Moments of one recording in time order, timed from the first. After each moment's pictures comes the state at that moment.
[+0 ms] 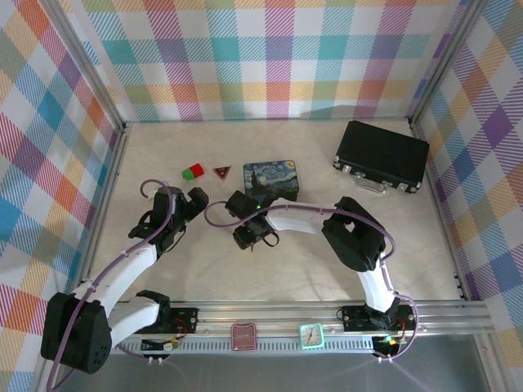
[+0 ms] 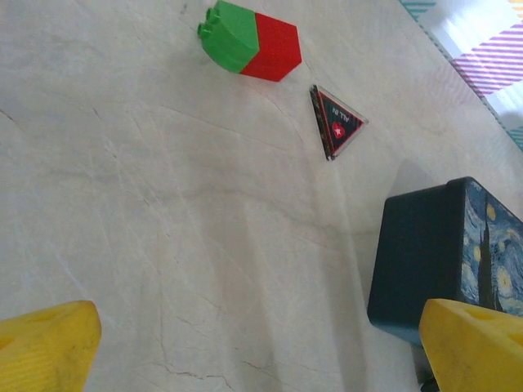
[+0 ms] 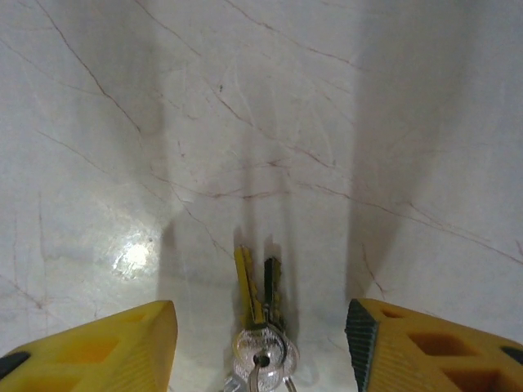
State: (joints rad) left arm -0.26 1.04 0.57 -0.22 -0.13 -0.87; right arm 1.00 2.04 1.43 -0.66 0.04 0.32
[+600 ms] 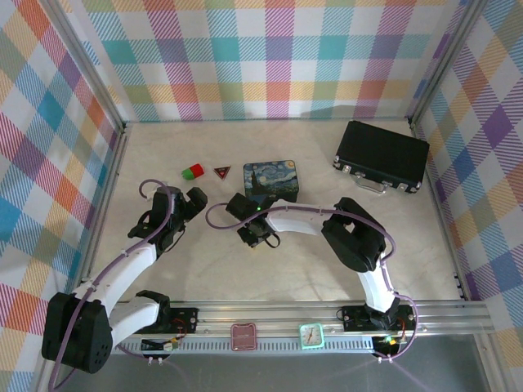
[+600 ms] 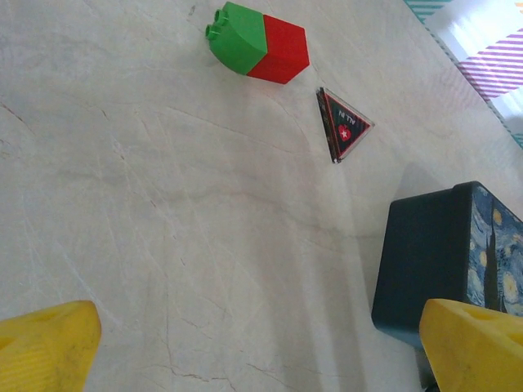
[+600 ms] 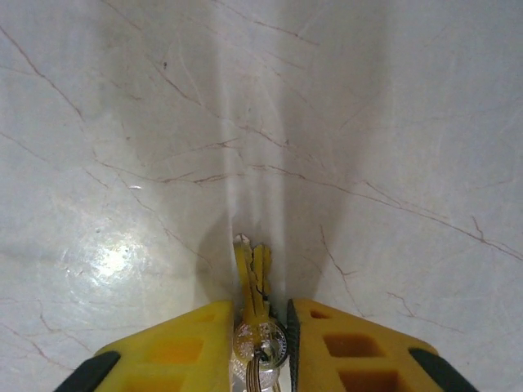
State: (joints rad) left arm -0.25 1.05 0.57 -0.22 -0.12 -0.87; right arm 1.01 2.03 1.40 -0.66 0.10 0.33
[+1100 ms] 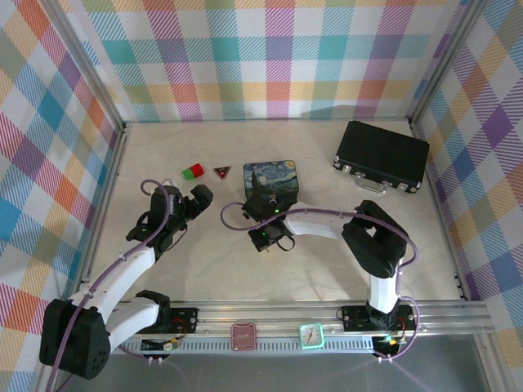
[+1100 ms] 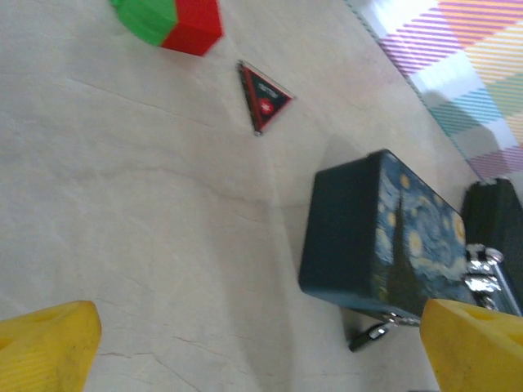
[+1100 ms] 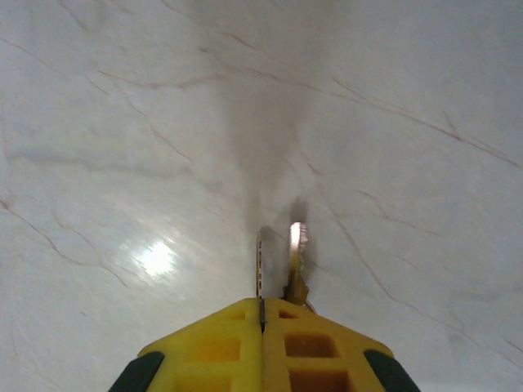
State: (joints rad) left arm -0.29 1.01 0.57 -0.16 0.02 -0.90; right arm 0.94 1.86 1.19 -0.56 -0.03 0.33
